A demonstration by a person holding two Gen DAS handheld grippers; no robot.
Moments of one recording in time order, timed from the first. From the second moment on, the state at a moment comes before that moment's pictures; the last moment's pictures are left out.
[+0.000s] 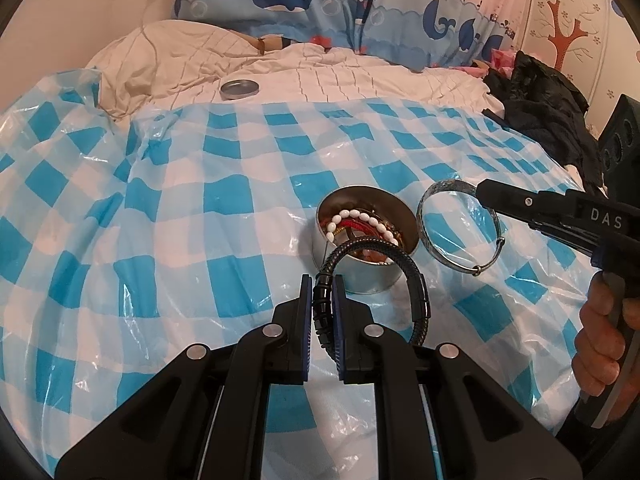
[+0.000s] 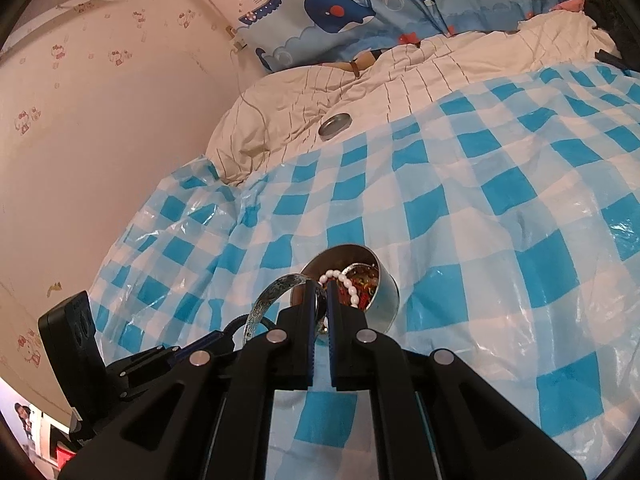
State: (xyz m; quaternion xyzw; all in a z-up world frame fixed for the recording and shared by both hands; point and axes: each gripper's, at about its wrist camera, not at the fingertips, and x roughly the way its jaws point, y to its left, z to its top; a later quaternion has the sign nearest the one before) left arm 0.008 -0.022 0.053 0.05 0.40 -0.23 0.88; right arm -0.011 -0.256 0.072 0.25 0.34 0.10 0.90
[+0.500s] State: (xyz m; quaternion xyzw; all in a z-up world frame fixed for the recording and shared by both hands) left arm 0.027 -0.044 0.057 0.03 0.39 -0.24 0.89; right arm -0.006 -0.278 0.072 0.27 0.33 0.10 0.90
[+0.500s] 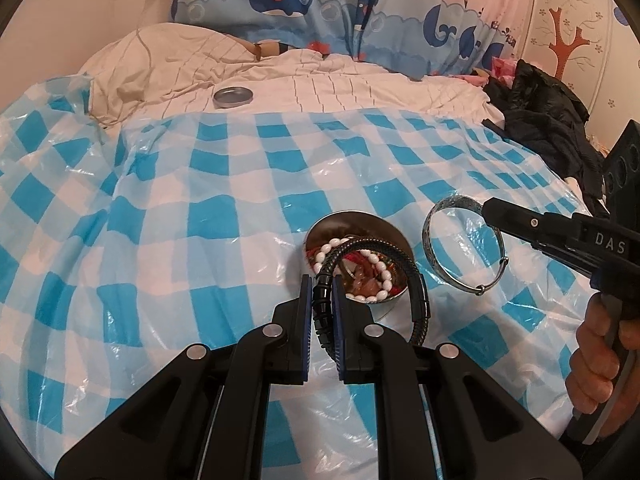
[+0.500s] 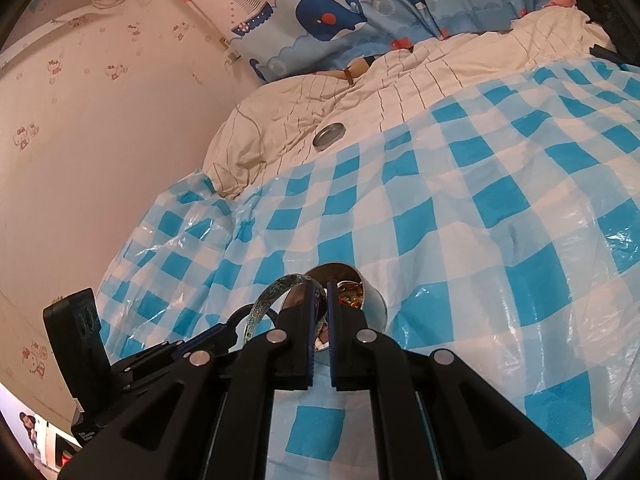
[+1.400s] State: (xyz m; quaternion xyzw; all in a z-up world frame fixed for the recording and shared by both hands) left arm 0.054 -0.071 0.041 0.00 0.41 -0.24 0.88; right arm -0.001 -0.289 0.071 0.28 0.33 0.08 0.90
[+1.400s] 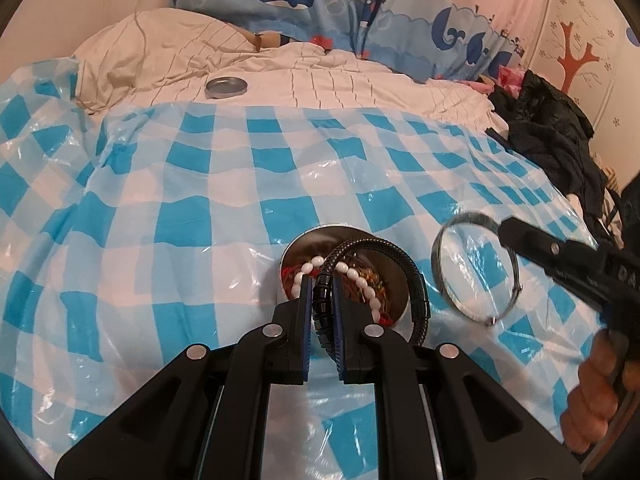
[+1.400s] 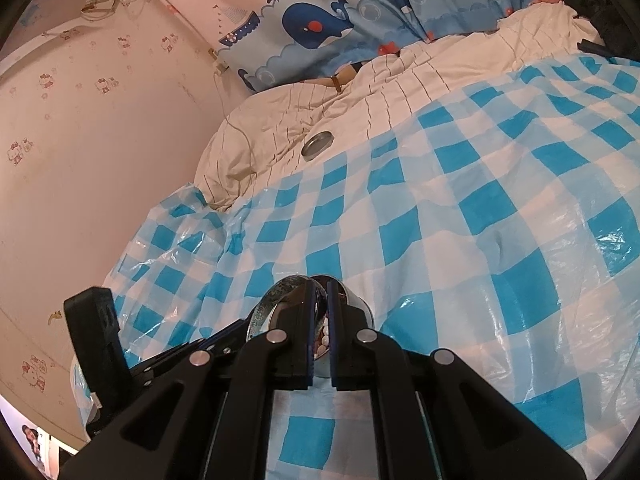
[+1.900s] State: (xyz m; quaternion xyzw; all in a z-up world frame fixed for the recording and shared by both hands) left arm 0.087 -0.070 0.016 -0.05 0.43 -0.20 0.88; right arm 0.020 -0.282 0.056 0.28 0.33 0.07 0.90
